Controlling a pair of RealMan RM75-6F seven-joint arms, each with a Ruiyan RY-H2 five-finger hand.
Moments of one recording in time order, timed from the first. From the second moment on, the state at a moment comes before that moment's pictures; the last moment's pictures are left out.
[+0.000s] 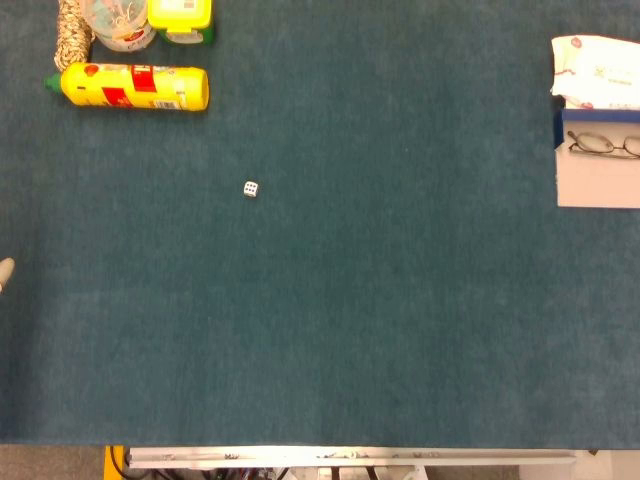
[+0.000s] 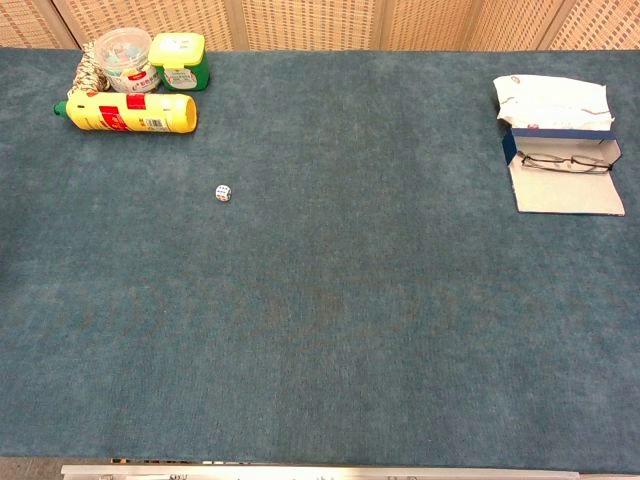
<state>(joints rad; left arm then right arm) -0.09 -1.17 -0.06 -1.57 1.48 1.52 0.11 0.10 -1.17 0.05 -1.53 -1.58 1.51 0.02</state>
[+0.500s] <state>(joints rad) -0.10 -1.17 -0.03 -1.58 1.54 1.50 0.09 0.11 -1.15 0.07 -1.54 -1.55 1.51 0.05</state>
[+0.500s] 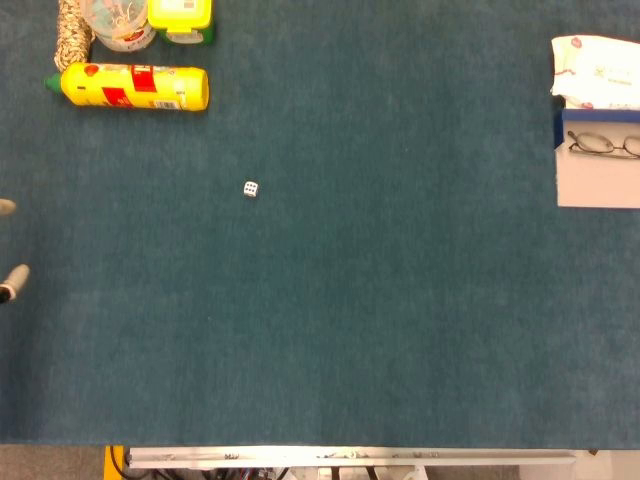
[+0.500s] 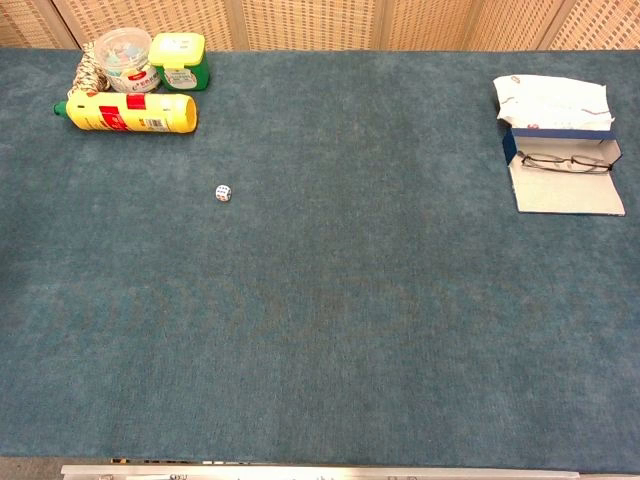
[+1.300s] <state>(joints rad) -0.49 -1.14 0.03 -1.37 1.88 1.18 -0.14 0.11 -1.12 0.12 -1.54 -1.50 1.51 0.11</state>
